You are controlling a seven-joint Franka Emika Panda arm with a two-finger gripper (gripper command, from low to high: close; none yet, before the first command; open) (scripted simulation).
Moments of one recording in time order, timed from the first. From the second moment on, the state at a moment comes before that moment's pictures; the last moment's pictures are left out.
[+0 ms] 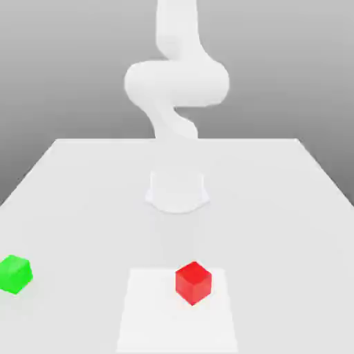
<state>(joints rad) -0.04 -0.72 0.05 -2.35 0.00 2.35 0.90</state>
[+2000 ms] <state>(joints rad) -0.23 0.02 -0.19 -2.66 0.03 2.69 1.70</state>
